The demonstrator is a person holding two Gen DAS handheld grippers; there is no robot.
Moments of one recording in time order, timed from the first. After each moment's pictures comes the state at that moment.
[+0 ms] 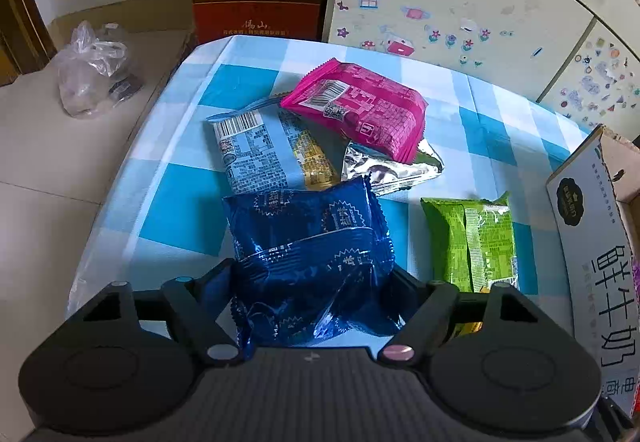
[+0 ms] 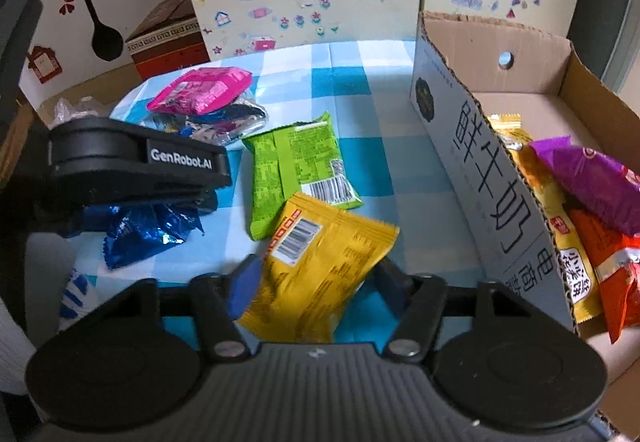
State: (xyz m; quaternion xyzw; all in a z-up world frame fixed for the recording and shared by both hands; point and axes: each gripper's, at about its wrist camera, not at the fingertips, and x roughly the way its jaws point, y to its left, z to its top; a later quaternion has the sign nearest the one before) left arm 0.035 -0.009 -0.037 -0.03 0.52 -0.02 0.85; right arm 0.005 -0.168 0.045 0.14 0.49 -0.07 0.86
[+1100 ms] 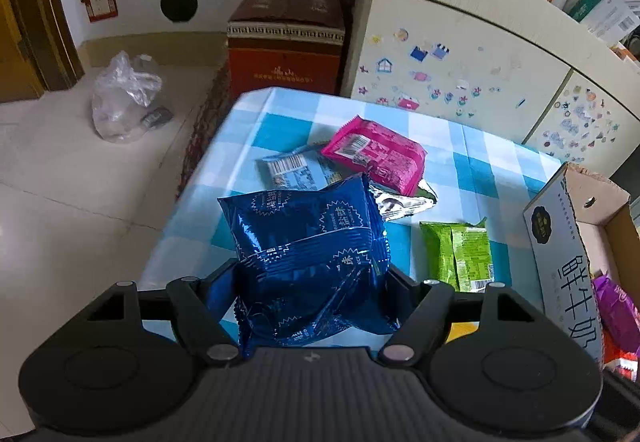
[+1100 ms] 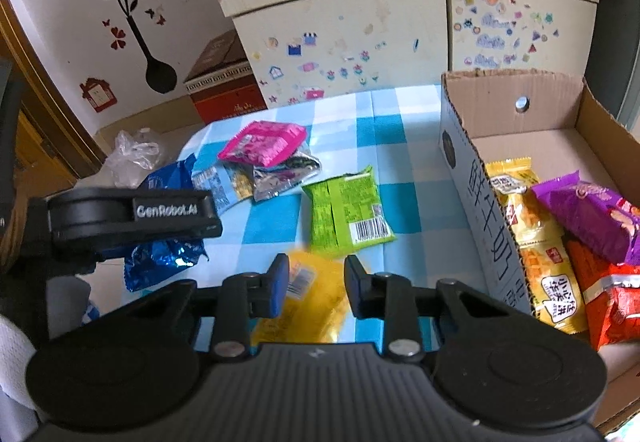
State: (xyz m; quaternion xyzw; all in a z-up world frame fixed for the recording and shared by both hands) left arm -0.007 0.015 0.018 -0.03 0.46 0.00 0.88; right arm -0.012 -0.178 0.101 0.18 0.44 0.00 0.88
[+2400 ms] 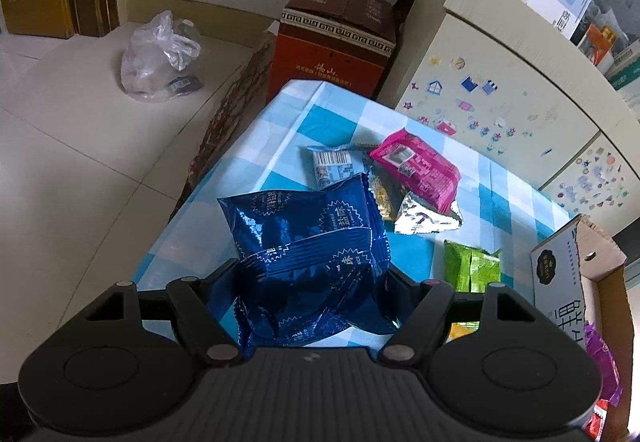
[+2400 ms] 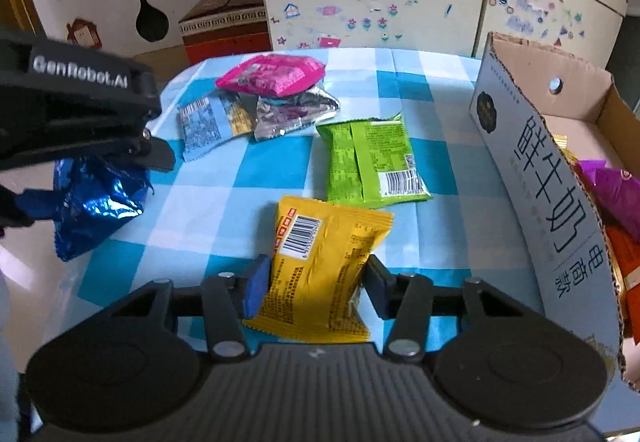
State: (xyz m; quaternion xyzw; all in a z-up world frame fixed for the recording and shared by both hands) left arm -0.017 0.054 0.012 -0.14 0.46 0.04 0.88; right arm -0.003 -0.129 0.053 0.10 0.47 -0.02 0.87
